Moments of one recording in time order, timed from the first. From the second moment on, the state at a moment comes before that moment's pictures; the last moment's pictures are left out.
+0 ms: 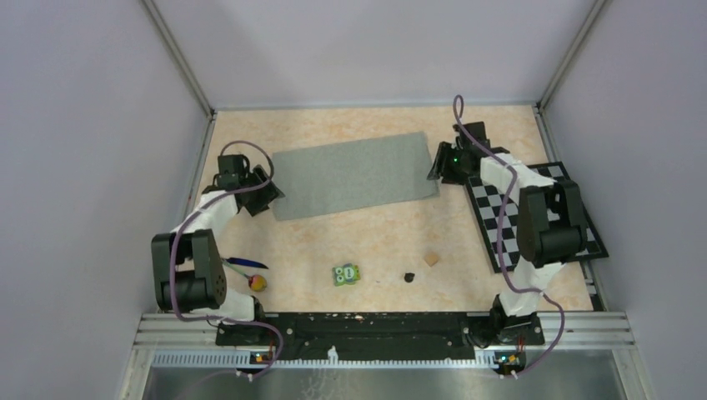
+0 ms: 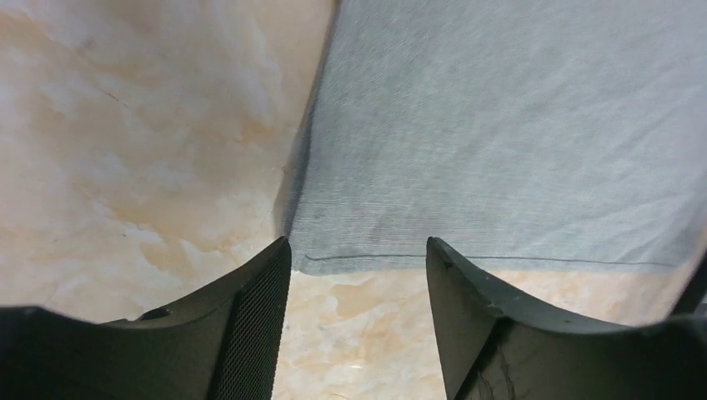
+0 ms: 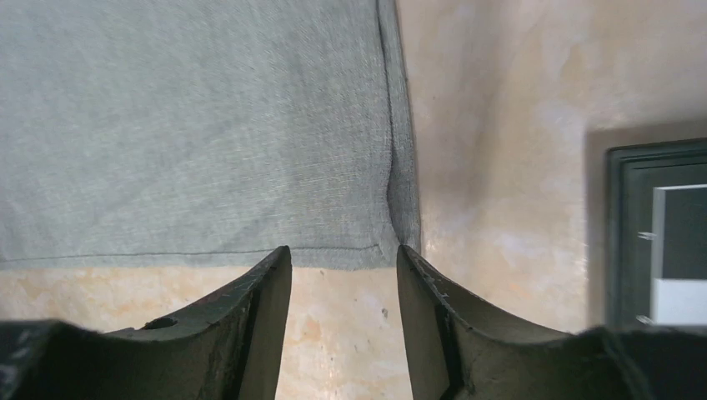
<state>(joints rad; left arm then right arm) 0.10 1.52 0.86 -0.30 0.23 -0.56 0.19 1.83 1.20 -0.32 -0.23 0.42</state>
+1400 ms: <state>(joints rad) 0.08 1.39 0.80 -0.05 0.54 -0.63 0.20 1.61 1.03 0.02 -0.47 0.54</state>
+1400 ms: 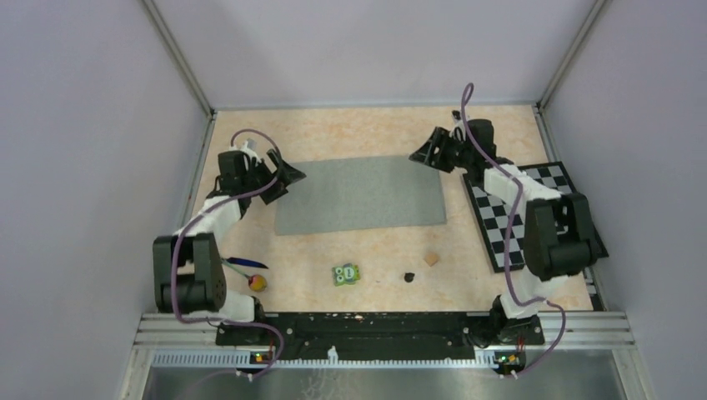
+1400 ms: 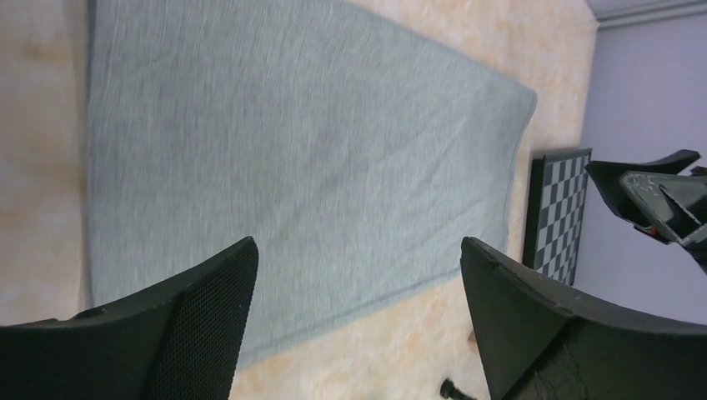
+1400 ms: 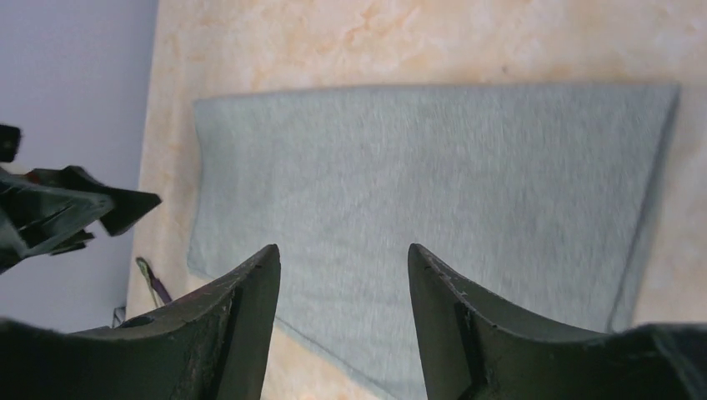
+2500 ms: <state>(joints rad) 0.13 2.06 1.32 0.11 0.61 -0.71 0.12 2.09 1.41 0.13 -0.61 0.65</state>
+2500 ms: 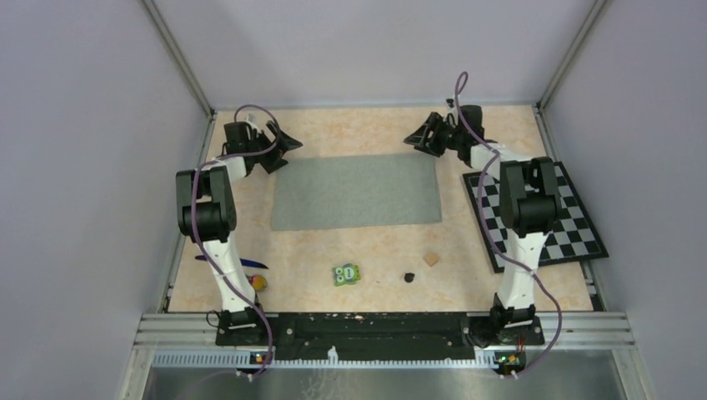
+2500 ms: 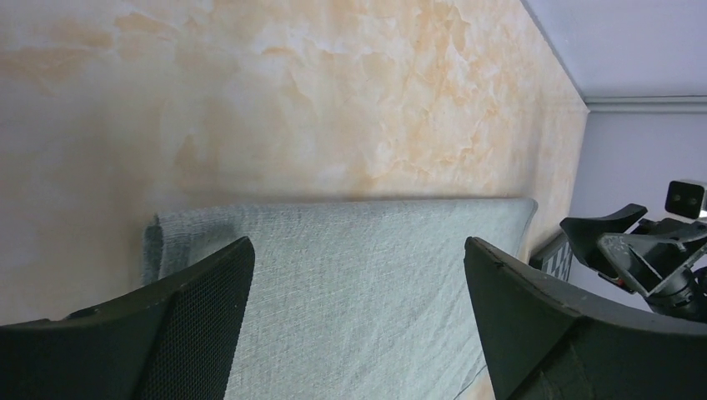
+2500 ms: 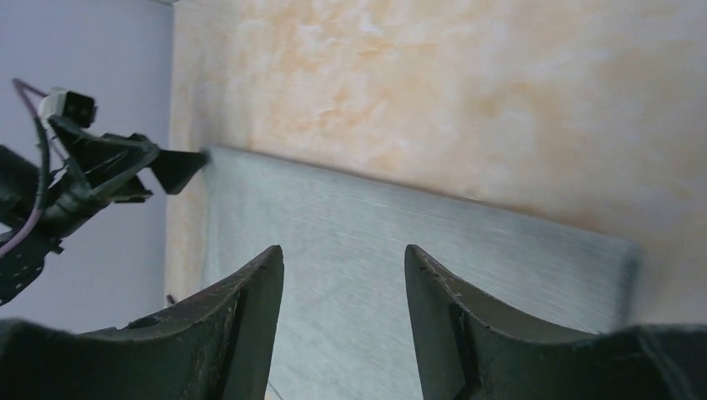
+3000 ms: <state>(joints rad) 0.14 2.17 1.40 0.17 0.61 -0.72 0.08 2.28 1.45 0.29 -0.69 0.75</state>
